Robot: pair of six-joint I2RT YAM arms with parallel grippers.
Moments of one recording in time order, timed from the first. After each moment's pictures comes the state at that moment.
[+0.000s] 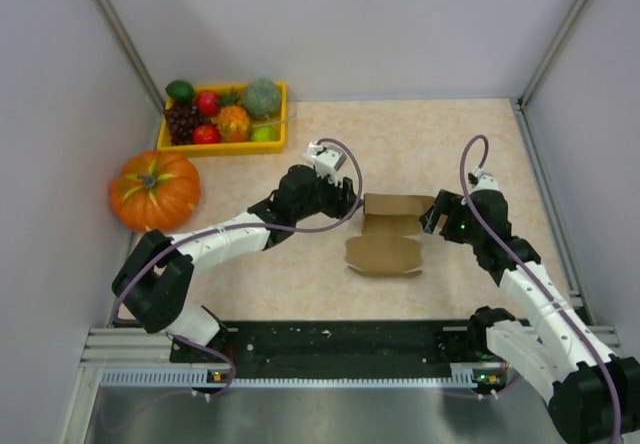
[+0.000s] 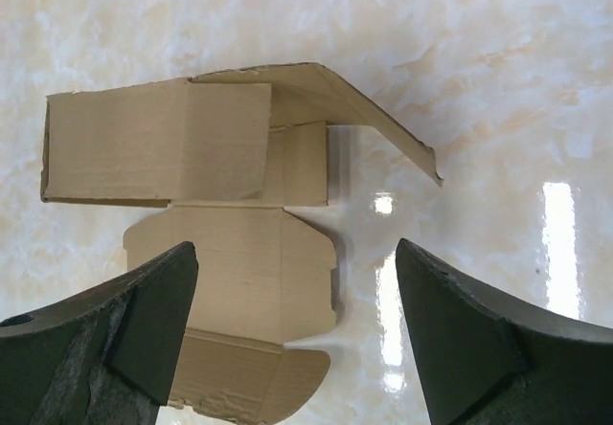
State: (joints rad) left arm -0.73 1.50 0.91 0.25 0.14 -0.26; right arm 0.23 0.82 0.55 -0.35 -0.02 0.49
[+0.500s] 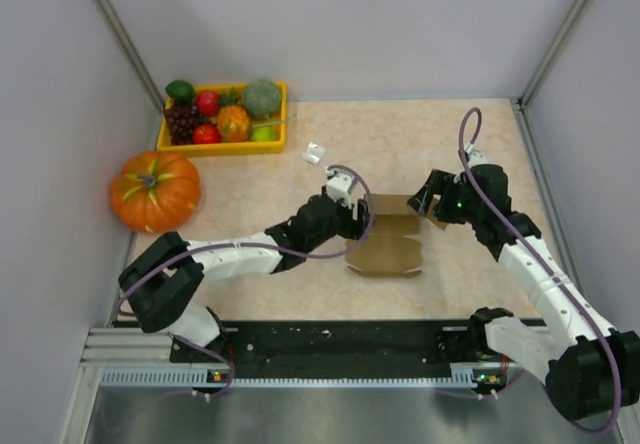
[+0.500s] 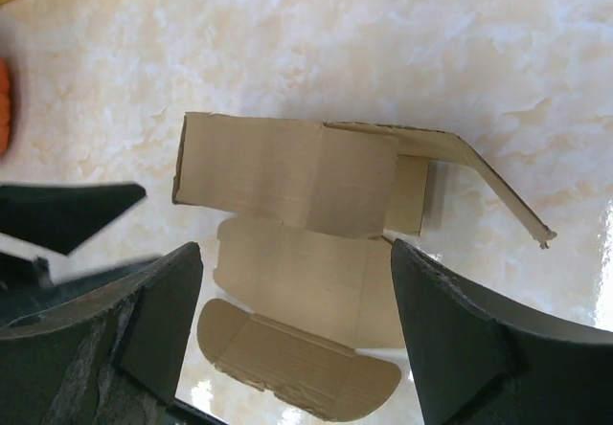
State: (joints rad) left arm -0.86 1.52 0.80 0.39 -0.09 -0.40; right arm 0.23 0.99 0.75 -0.36 -0.21 0.47
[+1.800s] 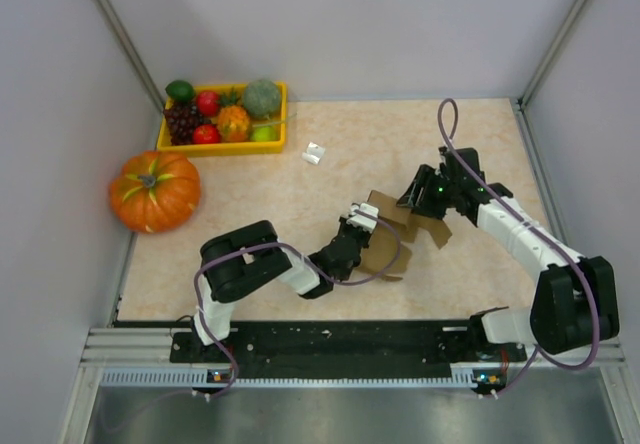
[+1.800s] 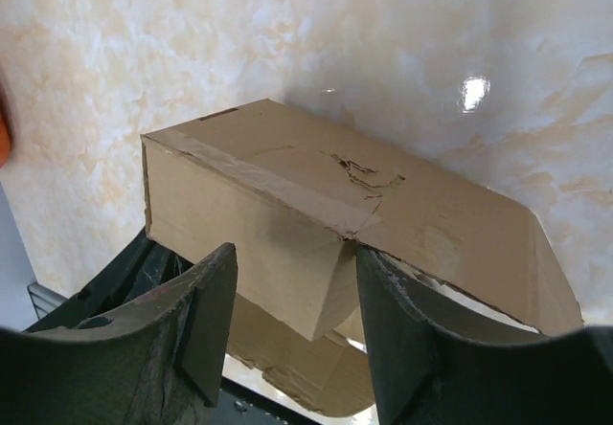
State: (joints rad) left arm -1.11 1.97 0.74 1.20 -0.70 0.06; right arm 0.26 1.32 0.89 -0.40 -0.28 0.62
